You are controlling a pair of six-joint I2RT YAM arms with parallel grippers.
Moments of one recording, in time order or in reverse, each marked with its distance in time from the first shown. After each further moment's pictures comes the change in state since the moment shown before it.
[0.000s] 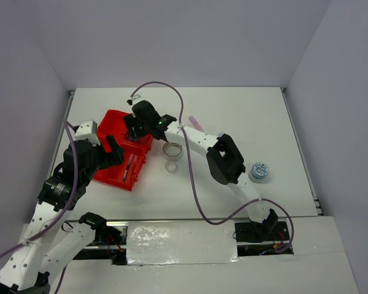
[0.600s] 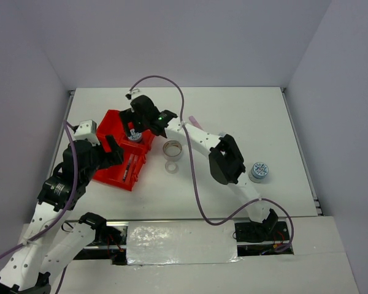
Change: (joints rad) left arm 0.010 0.002 0.000 0.003 0.009 0.002; right arm 0.000 0.016 0.125 -0.072 -0.002 0.007
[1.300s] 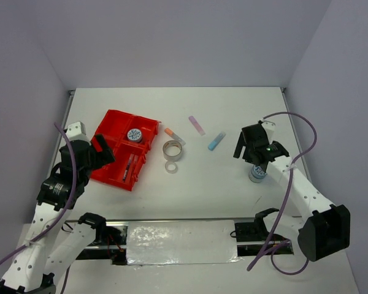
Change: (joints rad) left arm 0.070 -0.001 0.000 -0.066 -0.141 -0.053; right arm -0.574 -1.281 -1.376 -0.306 0.347 0.254
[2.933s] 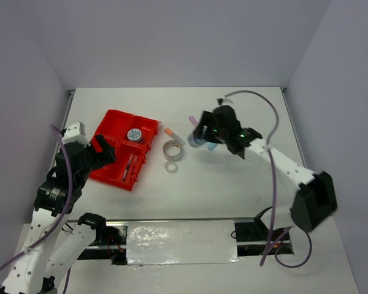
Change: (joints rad) left arm 0.017 -0.037 0.000 0.035 0.110 0.029; right arm 0.194 0.137 0.102 0.306 -0.266 0.136
